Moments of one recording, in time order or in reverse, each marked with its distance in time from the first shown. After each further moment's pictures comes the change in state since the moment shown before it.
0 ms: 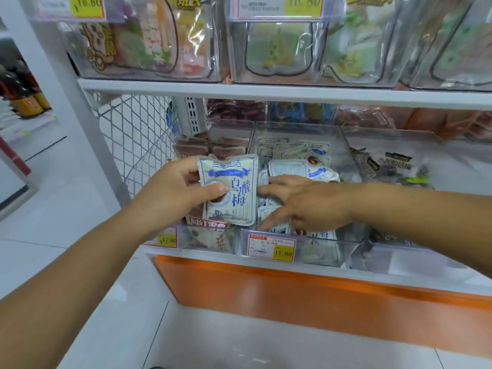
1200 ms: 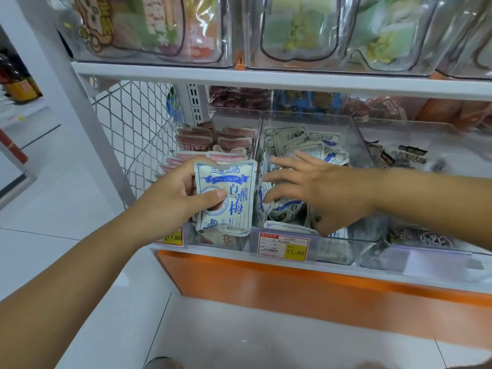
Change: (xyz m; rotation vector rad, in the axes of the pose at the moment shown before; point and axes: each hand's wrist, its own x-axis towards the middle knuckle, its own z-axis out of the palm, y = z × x) left_hand -0.002 -0.020 -0.011 -0.130 -0.123 -0.066; right_hand 0.001 0.008 -0.012 -0.172 0.050 0.001
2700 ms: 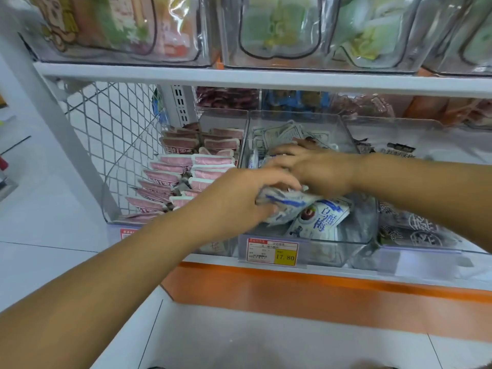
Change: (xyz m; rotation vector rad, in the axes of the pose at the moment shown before) left_hand 0.042 0.021 0.069 0.625 -0.230 0.306; right_hand 0.015 0.046 0.016 0.080 0.067 0.057
